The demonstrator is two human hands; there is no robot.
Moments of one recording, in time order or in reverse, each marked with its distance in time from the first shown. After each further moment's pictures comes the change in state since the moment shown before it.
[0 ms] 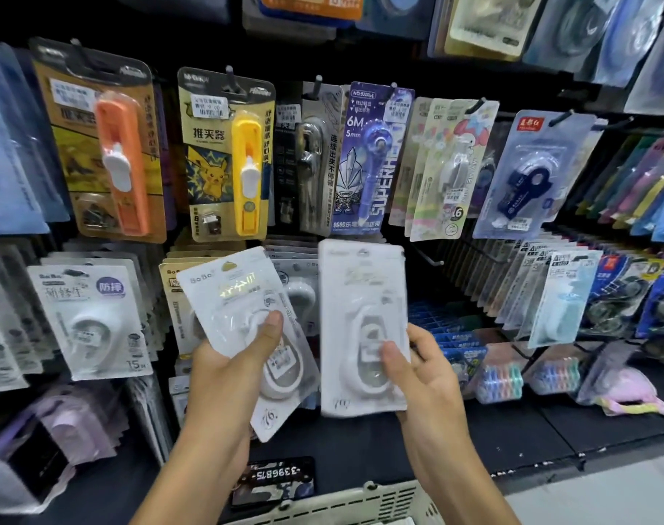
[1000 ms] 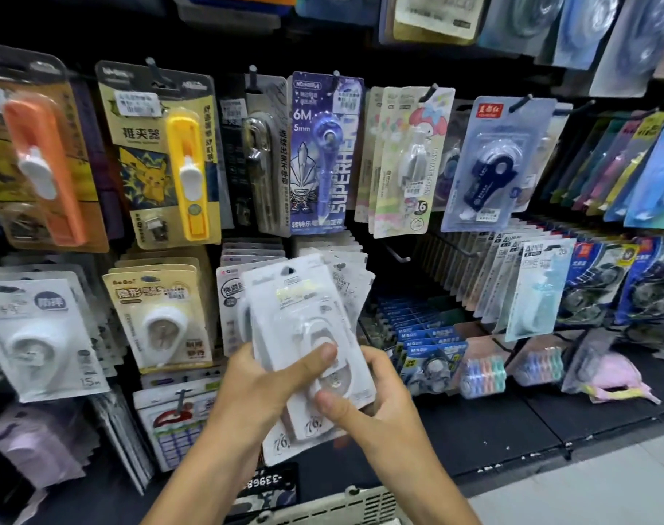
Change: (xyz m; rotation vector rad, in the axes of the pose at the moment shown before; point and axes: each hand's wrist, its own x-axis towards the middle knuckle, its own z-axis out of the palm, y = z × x) left_hand 0.006 -0.035 0.042 0.078 -0.267 -0.057; right_hand -0.007 0.009 -0.028 -0.325 -0.180 0.090
